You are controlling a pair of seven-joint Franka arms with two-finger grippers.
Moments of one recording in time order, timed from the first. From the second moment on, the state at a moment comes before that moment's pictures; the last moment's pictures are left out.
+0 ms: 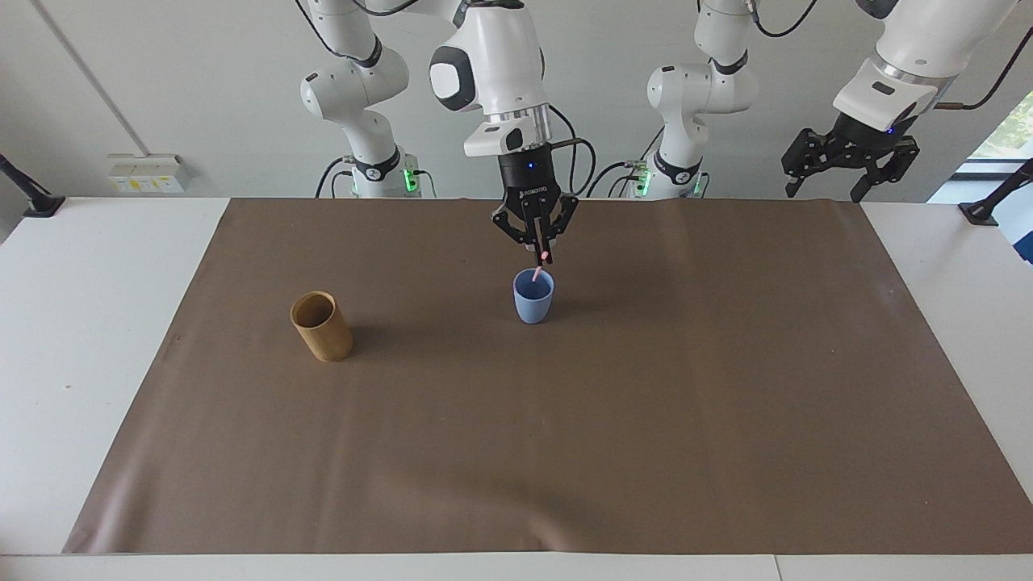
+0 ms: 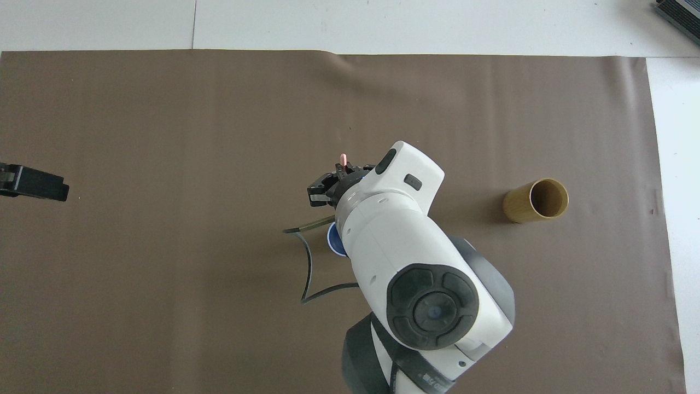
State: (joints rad) left arm -0.09 -0.03 0.01 -1.49 0.01 1.45 0.11; right arm 0.60 0.08 0.03 -1.82 -0.24 2.42 0.58
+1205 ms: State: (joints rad) left arm -0.09 -0.03 0.00 -1.49 0.01 1.45 0.11; right arm 0.60 0.13 0.03 -1.95 -0.24 2.53 0.60
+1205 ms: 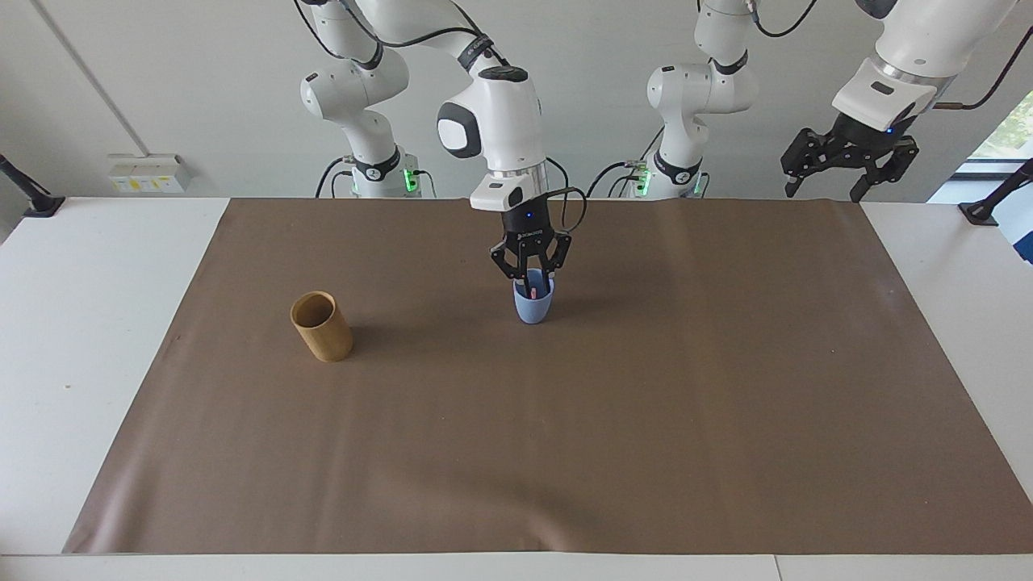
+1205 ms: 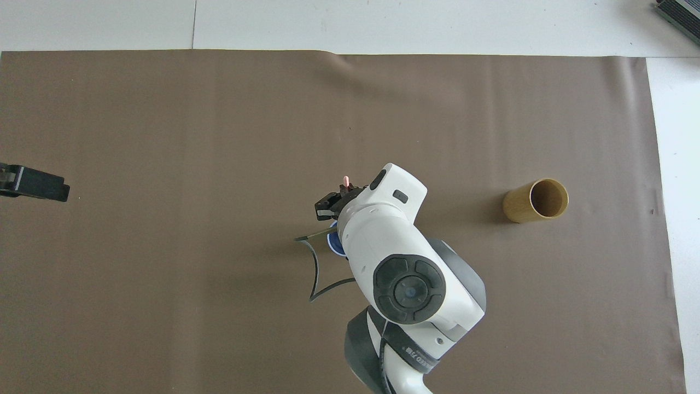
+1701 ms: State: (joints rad) left arm -0.09 -0.03 0.01 -1.49 0.01 1.45 0.11; right arm 0.52 0.09 0.01 -1.78 -0.24 2.24 0.60
